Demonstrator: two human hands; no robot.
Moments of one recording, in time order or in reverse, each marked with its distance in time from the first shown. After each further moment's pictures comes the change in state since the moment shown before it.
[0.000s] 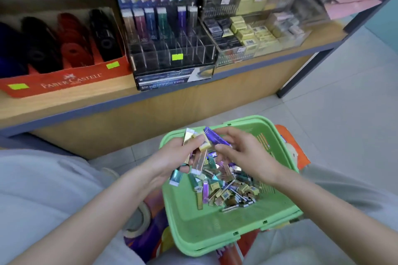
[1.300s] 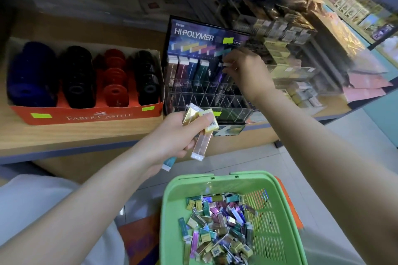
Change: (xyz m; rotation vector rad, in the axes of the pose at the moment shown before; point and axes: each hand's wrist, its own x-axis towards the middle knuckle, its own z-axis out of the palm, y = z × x) left_hand -0.007 0.108 -0.084 -0.040 0.085 0.287; right_hand 0.222 -0.151 -0.060 -1.024 0.417 -0.574
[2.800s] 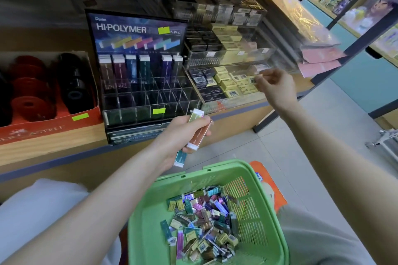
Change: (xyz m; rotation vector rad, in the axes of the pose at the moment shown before) left_hand 0.062 -0.003 0.094 -0.107 -0.039 -0.138; right_hand -0.105 0.123 -0.043 0.461 0.203 0.809
